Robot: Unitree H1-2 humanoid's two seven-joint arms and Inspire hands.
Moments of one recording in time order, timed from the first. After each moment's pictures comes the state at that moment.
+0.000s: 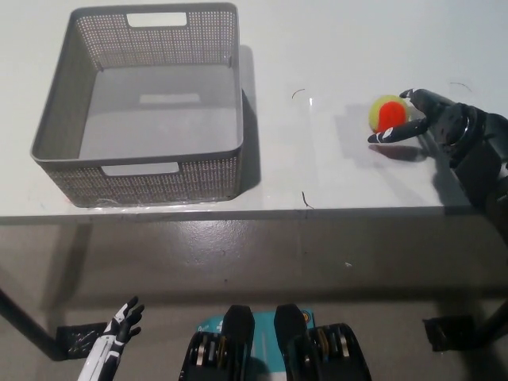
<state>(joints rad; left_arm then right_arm) 0.05 0.19 -0.01 0.33 0.04 -0.38 -0.09 -1.17 -0.27 0.40 1.29 -0.52 0.16 0.20</state>
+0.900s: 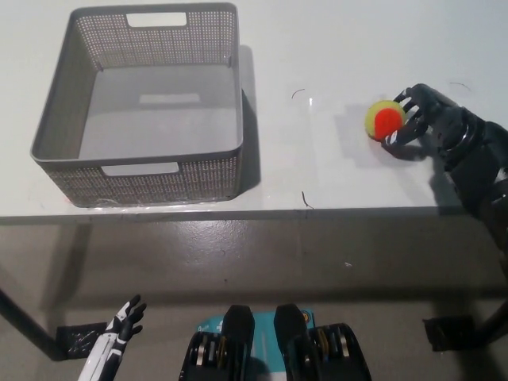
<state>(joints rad) 0.04 0.19 -0.01 0.33 0.05 -0.38 -0.10 -1.16 -0.24 0.29 1.35 -0.46 0.07 0.03</state>
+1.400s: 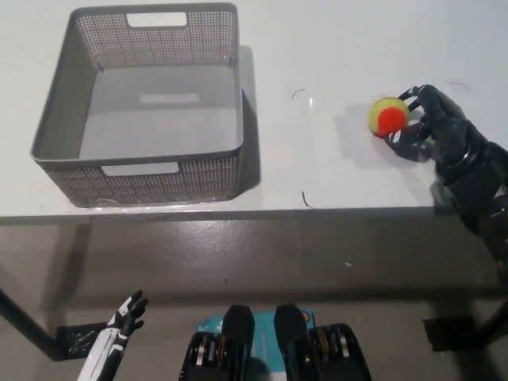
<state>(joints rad) 0.03 0.19 -0.01 0.33 0.06 -0.38 -0.10 -1.13 -0.24 0.24 1.38 -0.41 -0.01 -0.10</state>
